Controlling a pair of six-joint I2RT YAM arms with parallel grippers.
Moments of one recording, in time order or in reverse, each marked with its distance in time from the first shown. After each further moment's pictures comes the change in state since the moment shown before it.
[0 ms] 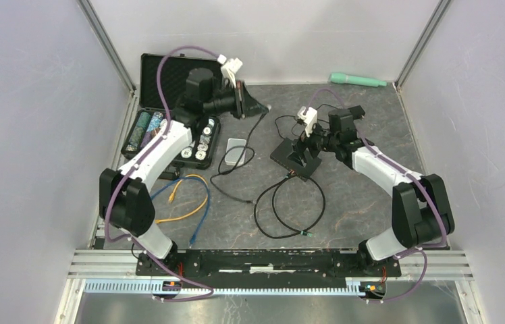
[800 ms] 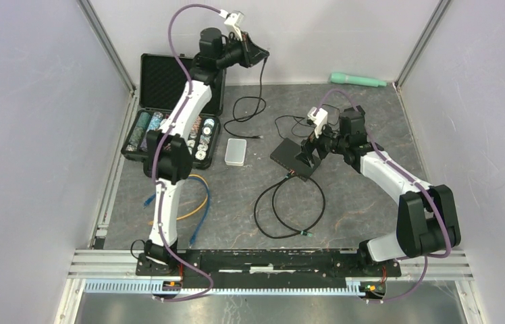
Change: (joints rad) left arm 0.092 0.656 0.987 -0.074 -0.131 0.123; right arm -0.066 -0.092 -0.047 -0.016 -0.009 -0.013
